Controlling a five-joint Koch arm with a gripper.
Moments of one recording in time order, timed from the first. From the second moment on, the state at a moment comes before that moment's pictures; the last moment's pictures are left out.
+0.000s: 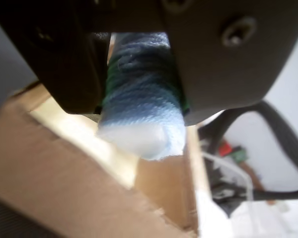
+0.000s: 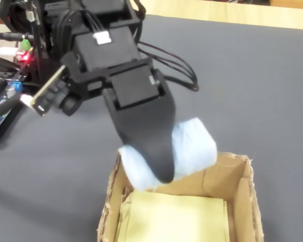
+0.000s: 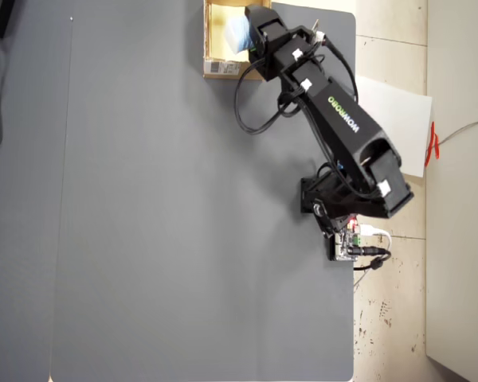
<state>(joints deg) 58.3 95.5 122.3 6.6 78.7</state>
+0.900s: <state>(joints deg) 40.2 108.5 126.5 7.2 89.8</state>
